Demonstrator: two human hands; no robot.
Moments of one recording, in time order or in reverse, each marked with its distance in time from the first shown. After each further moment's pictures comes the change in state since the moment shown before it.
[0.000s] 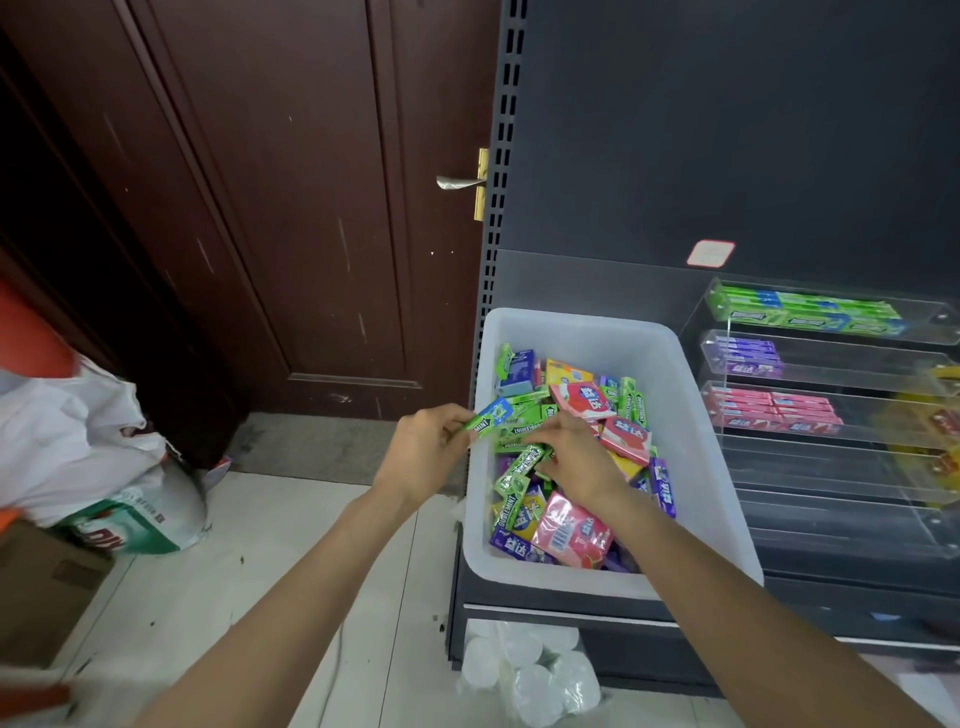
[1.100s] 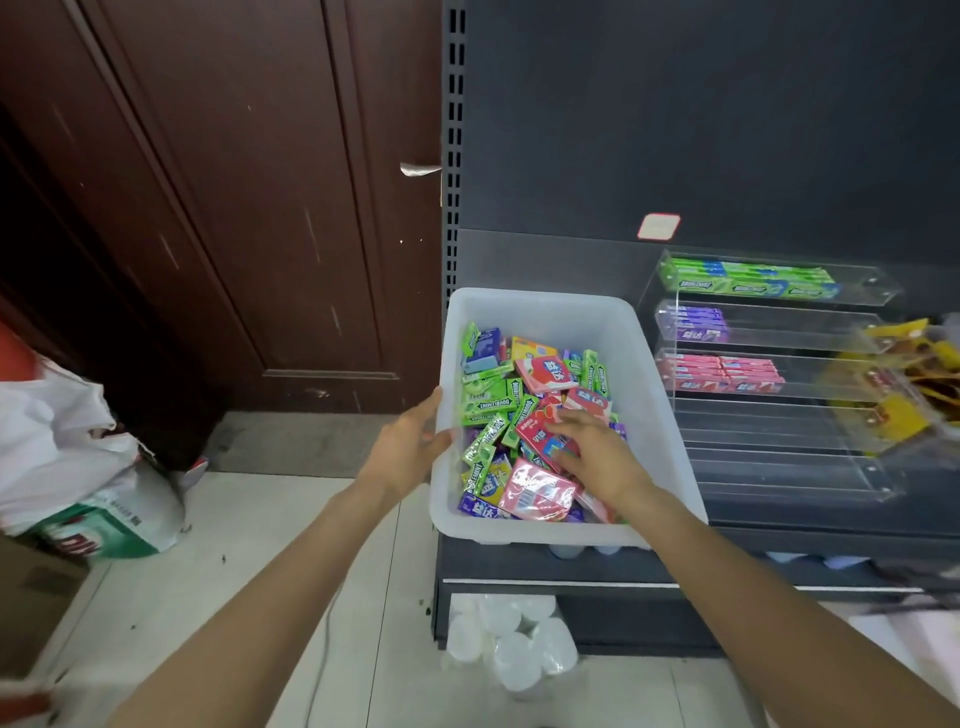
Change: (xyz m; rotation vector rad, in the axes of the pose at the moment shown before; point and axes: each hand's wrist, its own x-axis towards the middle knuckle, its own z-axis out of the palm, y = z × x) left_hand -0.023 0.001 0.021 -0.014 -0.157 -0.155; right_hand -0.055 0.041 -0.009 0.102 0.032 0.120
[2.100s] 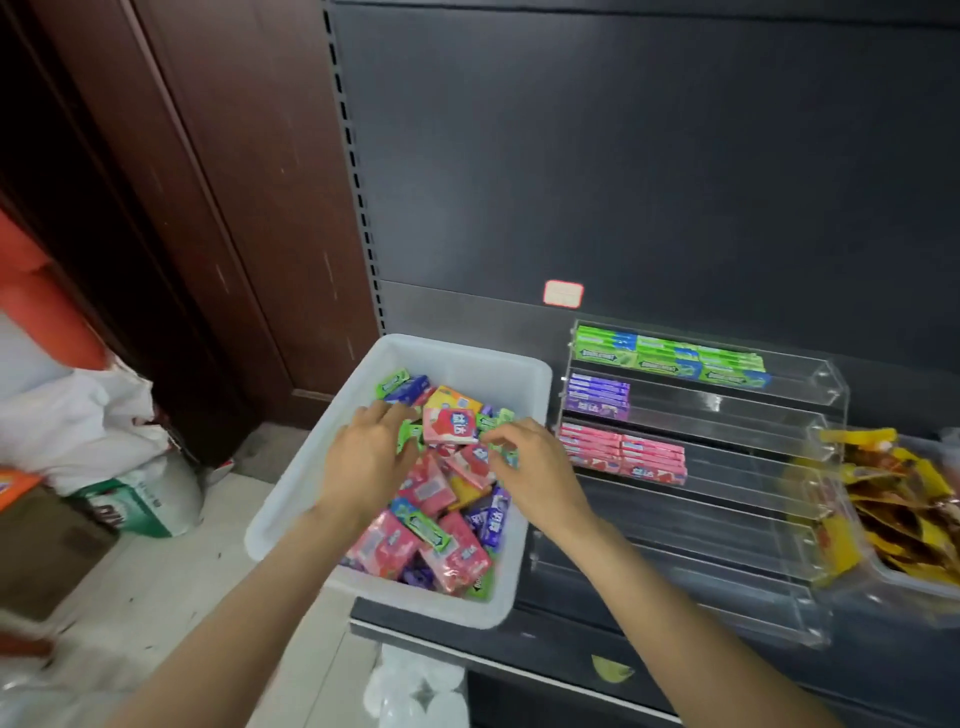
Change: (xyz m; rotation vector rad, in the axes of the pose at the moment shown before) left_hand 0.012 0.135 0.103 0.568 0.475 0.088; right_hand 0.003 0.079 -0.109 0.258 0.154 -0.414
